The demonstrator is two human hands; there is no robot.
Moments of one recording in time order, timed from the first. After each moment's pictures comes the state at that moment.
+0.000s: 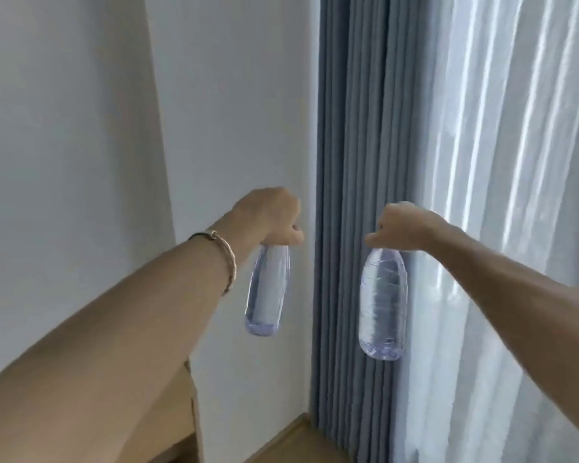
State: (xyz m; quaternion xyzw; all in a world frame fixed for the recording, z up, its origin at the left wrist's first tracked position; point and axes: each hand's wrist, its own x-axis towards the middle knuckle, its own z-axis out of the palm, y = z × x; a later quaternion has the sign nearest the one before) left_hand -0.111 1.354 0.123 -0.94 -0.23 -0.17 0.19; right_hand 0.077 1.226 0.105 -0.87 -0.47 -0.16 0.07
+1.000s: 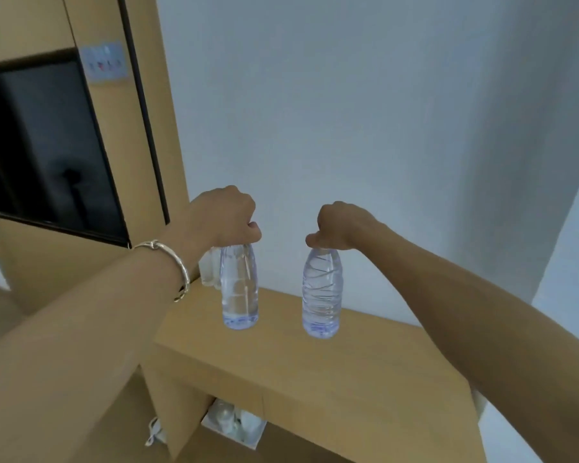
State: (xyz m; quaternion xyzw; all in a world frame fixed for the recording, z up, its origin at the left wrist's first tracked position) left_hand -0.519 1.599 0.059 -0.64 -0.74 -0.04 0.21; right_hand -0.345 1.703 0.038 -0.45 -0.89 -0.04 0.11
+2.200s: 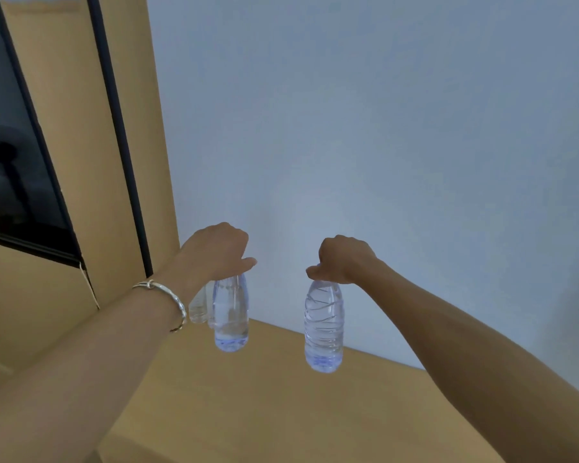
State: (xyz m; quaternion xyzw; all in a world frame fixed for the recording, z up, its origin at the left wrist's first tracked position) left_hand -0.773 1.837 -0.027 -0.67 -0.73 -0.03 0.12; right_hand -0.573 1.922 -0.037 -0.51 -0.86 -0.04 0.05
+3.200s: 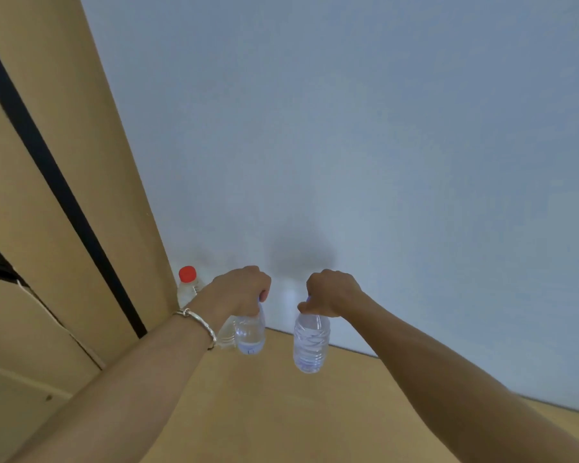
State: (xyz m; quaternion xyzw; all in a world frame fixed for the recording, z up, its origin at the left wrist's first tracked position) left_hand -0.897 2.047 -0.179 -0.73 -0.67 0.07 -0.13; right_hand -0.721 2.098 -0.189 -0.51 -0.86 0.06 -0.08
